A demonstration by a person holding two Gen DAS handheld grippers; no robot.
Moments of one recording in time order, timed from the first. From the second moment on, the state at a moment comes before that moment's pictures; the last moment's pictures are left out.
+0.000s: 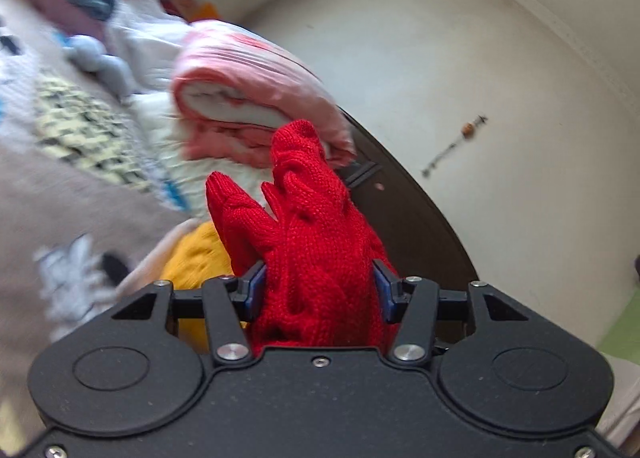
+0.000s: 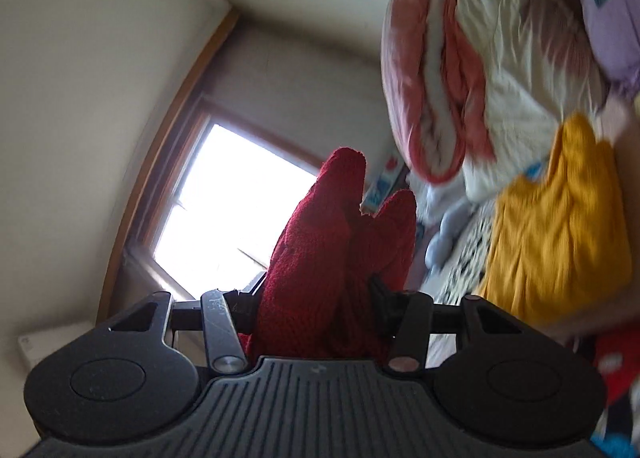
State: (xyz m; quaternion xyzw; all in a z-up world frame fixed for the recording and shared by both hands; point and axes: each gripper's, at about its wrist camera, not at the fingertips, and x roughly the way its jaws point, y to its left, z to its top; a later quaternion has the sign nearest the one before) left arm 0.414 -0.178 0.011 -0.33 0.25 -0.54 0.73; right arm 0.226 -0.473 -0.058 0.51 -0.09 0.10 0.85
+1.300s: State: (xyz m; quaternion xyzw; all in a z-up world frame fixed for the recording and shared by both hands) left arm 0.343 -0.191 -0.019 -0.24 0.34 -0.35 0.84; right arm 0.185 -0.443 -0.053 0.38 0.04 -0.09 0.92
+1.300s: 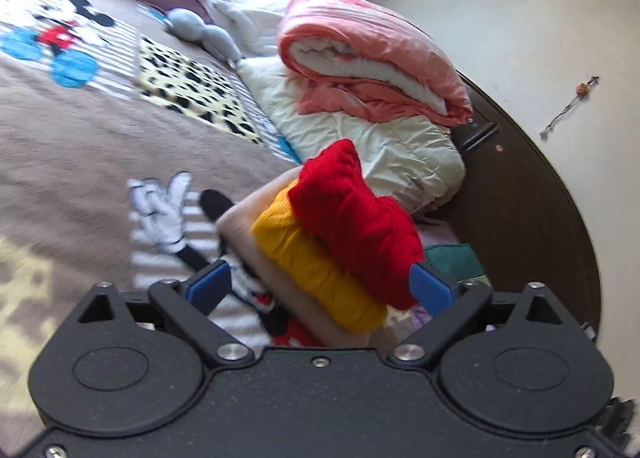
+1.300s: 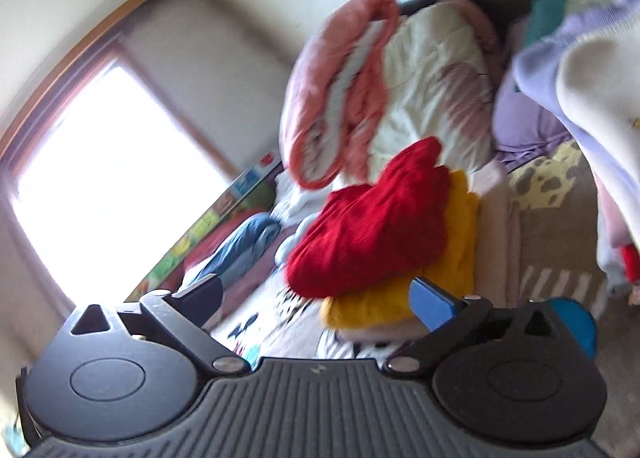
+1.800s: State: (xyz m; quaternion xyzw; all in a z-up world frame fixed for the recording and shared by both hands) left arm 0.247 -0.254 0.067 0.03 0.28 -0.28 0.92; right arm 0.141 -0.454 0.030 0.22 0.23 -0.17 0.93
